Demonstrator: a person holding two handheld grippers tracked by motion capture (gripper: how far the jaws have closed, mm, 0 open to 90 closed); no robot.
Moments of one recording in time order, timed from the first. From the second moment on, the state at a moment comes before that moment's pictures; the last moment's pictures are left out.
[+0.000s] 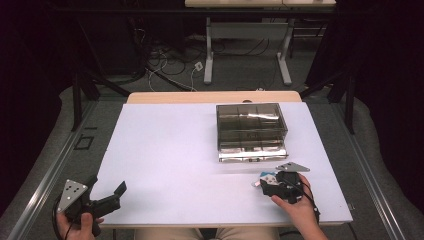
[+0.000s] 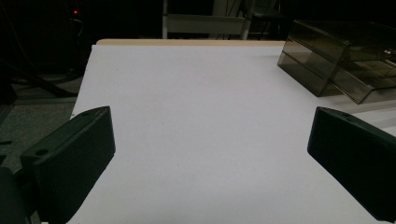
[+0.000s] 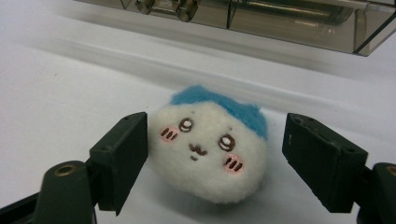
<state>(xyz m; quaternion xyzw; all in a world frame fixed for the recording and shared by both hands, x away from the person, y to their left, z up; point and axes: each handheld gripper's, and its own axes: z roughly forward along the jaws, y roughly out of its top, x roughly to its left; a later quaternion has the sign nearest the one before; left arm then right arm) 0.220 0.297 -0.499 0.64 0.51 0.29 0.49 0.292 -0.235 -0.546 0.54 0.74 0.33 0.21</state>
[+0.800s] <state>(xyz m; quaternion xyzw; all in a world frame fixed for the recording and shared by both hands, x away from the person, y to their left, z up) 0.221 0.297 -0.500 0.64 0.51 0.29 0.49 0.290 -0.233 -0.546 0.54 0.75 0.33 0.20</state>
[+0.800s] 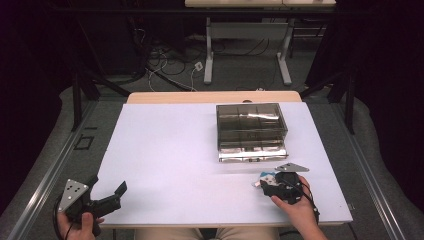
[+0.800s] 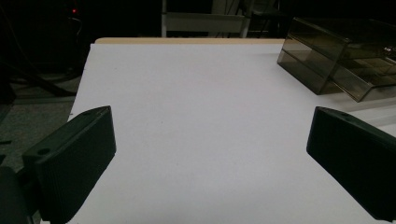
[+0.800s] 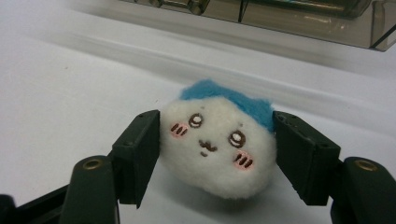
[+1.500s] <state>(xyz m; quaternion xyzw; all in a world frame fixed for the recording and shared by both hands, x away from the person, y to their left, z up) 0.221 0.296 -0.500 0.64 0.51 0.29 0.49 0.289 -0.232 -0.545 0.53 0.75 0.33 0.21</state>
